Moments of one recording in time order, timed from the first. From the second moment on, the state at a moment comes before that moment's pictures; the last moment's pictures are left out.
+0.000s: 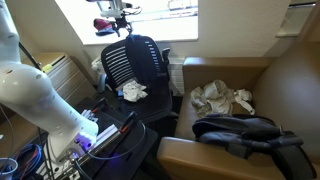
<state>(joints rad) 0.19 0.44 0.12 -1.75 0.06 2.10 0.03</state>
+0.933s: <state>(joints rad) 0.26 0.60 0.10 -1.61 -0.07 2.18 0.19</state>
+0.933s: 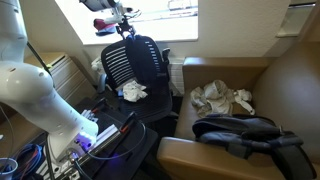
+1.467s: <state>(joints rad) 0.30 0.72 0.06 -1.51 -0.10 2.33 0.23</state>
